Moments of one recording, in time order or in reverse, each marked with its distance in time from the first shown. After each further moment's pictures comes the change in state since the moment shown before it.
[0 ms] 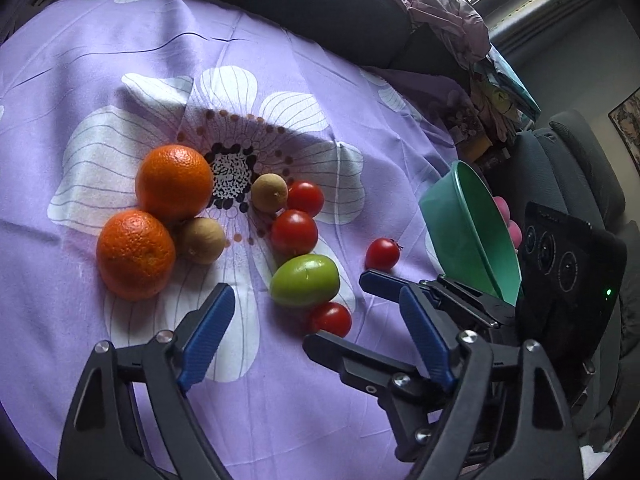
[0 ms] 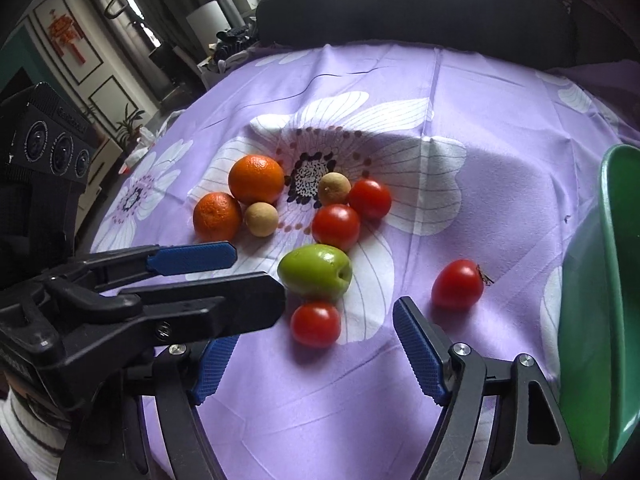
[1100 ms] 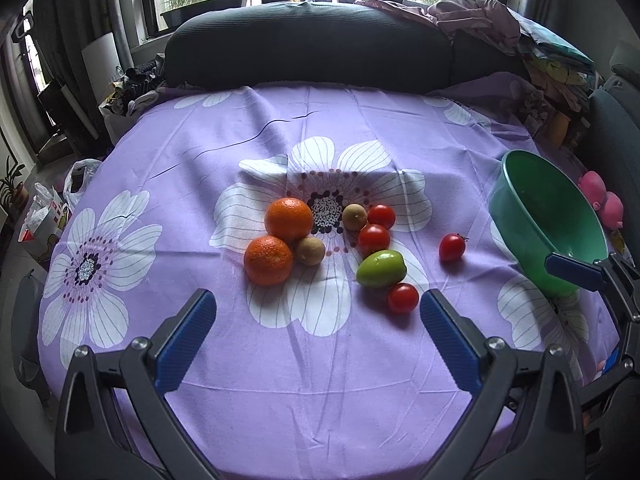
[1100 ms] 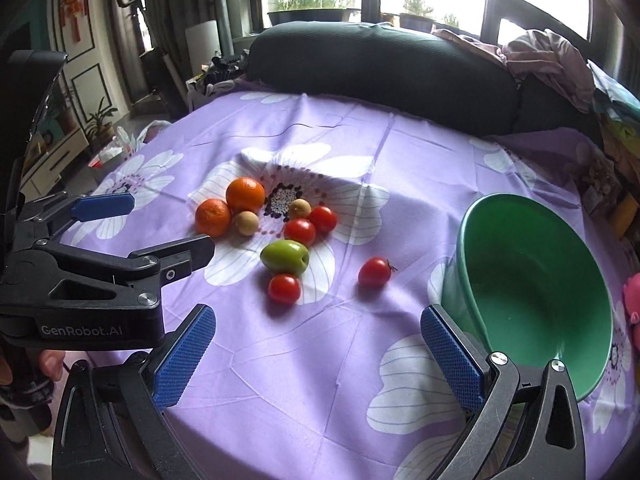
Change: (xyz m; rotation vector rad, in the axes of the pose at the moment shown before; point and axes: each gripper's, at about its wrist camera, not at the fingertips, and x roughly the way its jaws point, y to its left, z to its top) left arm -0.055 -0.059 -0.036 0.206 -0.199 0.558; right arm -0.089 0.033 -0.033 -0.124 -0.154 -0.269
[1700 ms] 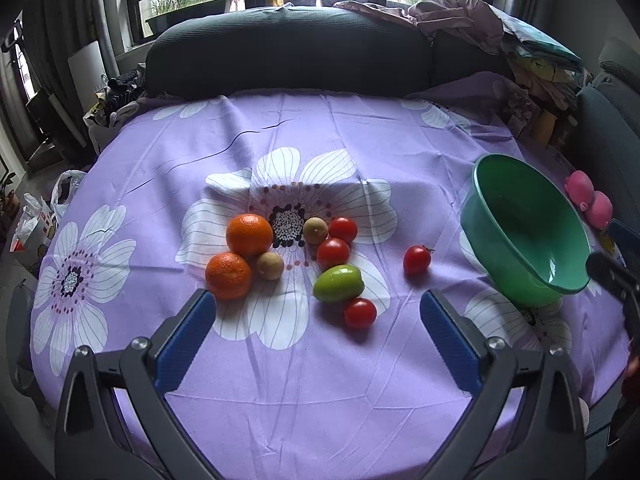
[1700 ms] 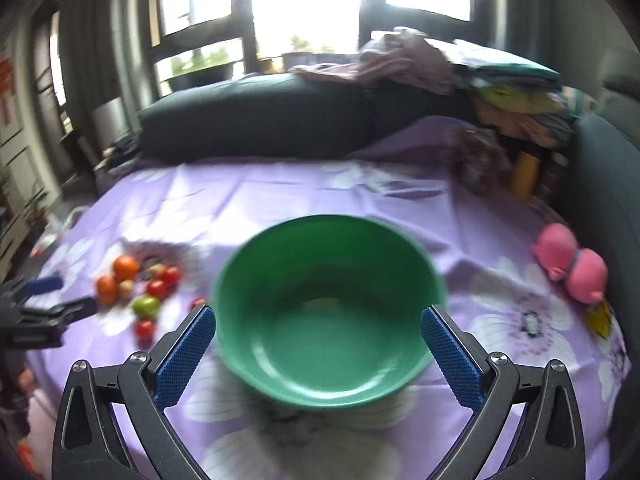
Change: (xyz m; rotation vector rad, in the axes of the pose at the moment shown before) left arm -0.002 -0.030 0.011 0.021 -0.001 -0.028; right arm -0.065 -0.106 -0.009 0.149 -0.128 -0.124
